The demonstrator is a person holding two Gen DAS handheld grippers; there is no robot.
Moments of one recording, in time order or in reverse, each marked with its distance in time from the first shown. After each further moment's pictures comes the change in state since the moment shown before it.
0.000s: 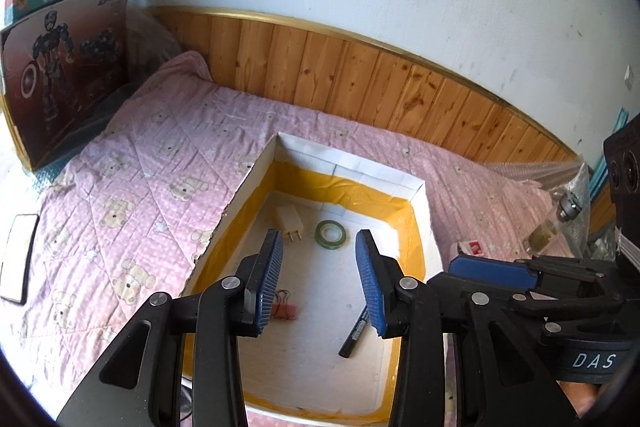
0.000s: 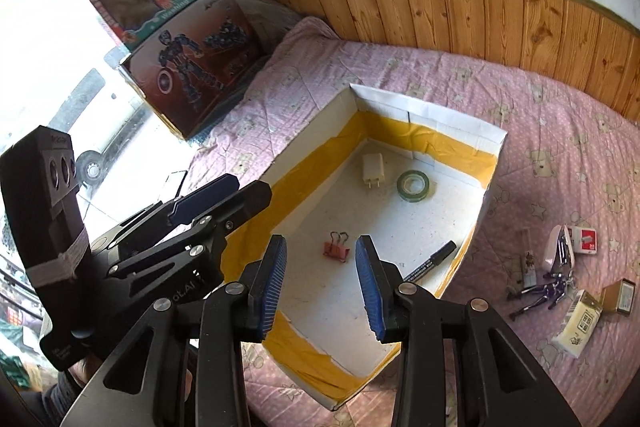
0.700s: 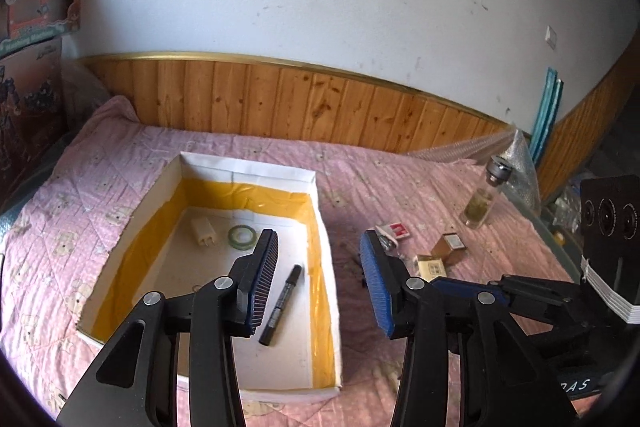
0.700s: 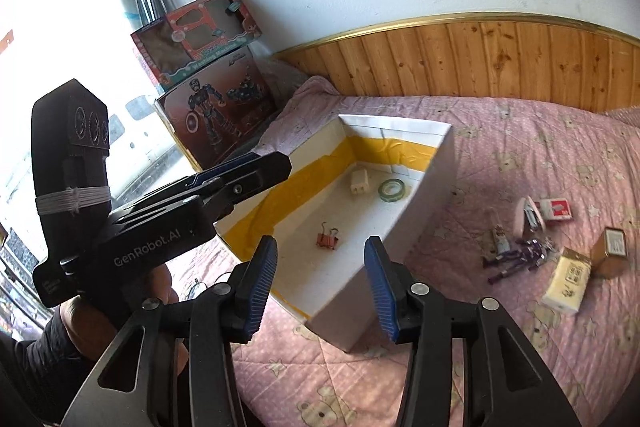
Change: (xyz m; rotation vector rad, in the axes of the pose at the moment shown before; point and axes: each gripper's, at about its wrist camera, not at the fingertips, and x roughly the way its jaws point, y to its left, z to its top) left arm -0.038 -0.084 -0.048 0.193 -0.092 -0.202; right arm -0.074 -0.039 -0.112 0.019 -0.271 0.049
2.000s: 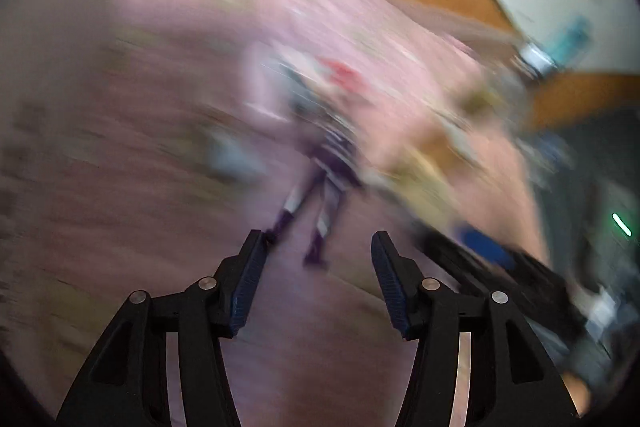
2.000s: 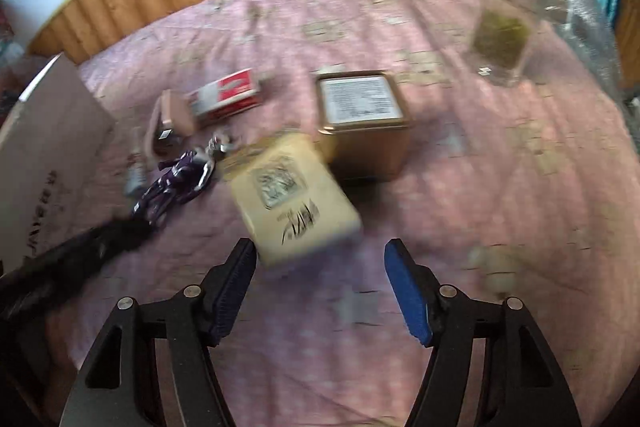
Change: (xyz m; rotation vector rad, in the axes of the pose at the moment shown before) left arm 0.251 -0.104 -0.088 -0.147 0.578 -0.298; right arm 0.028 -0.264 -0.063 0.336 0.250 -0.695
